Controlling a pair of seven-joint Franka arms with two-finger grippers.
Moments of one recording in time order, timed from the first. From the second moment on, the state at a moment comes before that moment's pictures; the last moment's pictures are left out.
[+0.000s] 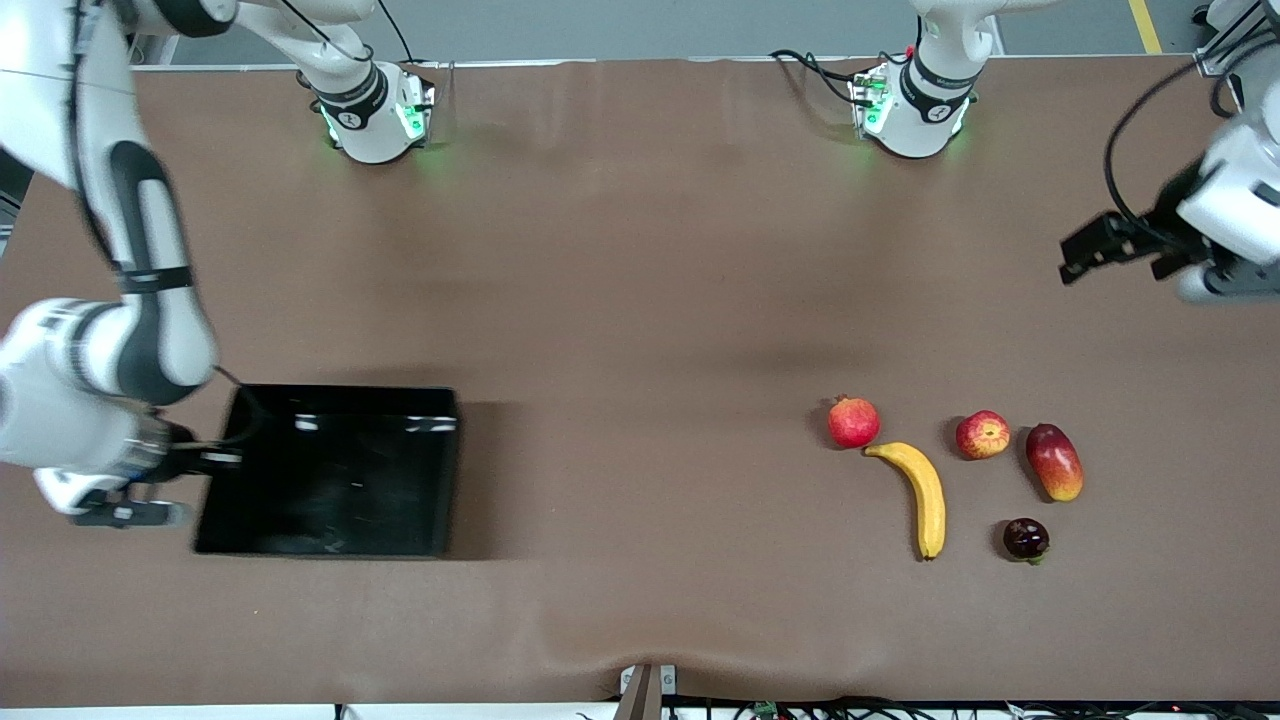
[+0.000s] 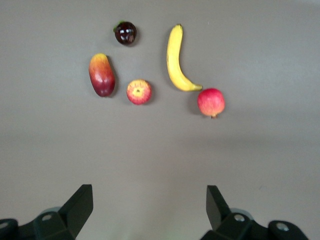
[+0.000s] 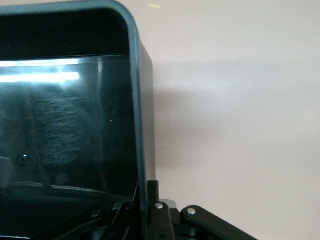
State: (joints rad) left arm 0.09 0.00 -0.22 -1.56 0.02 1.54 -0.15; right arm -0.09 0.59 -0.11 -1.54 0.12 2.10 -0.23
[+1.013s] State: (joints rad) left arm 0.10 -0.02 -0.21 -1.58 0.01 1.53 -0.15; right arm -0.26 0.70 -0.09 -1.54 0.13 2.12 -0.38
